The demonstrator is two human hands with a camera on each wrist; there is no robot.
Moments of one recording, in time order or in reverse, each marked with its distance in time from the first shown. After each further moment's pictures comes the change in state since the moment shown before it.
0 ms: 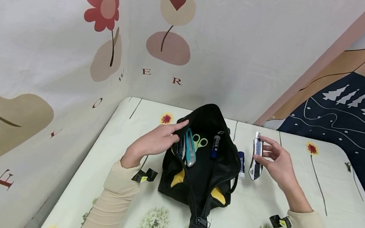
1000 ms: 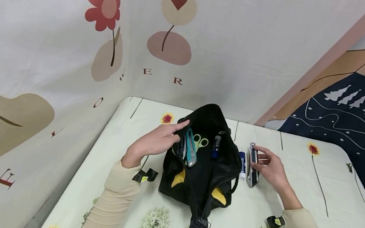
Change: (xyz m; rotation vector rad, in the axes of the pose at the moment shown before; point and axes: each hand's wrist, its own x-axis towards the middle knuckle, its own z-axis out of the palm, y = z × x) left_hand 0.001 -0.002 0.000 0.002 0.001 0.003; right_hand 0.011 0.049 0.020 -0.058 -0.078 0.082
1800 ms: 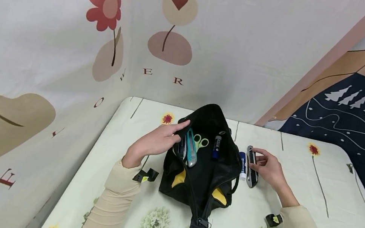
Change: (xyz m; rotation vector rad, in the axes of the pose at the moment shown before) left_hand -0.002 0.002 0.000 -0.007 0.000 0.007; right_hand 0.005 0.003 0.004 -0.110 -0.018 0.001
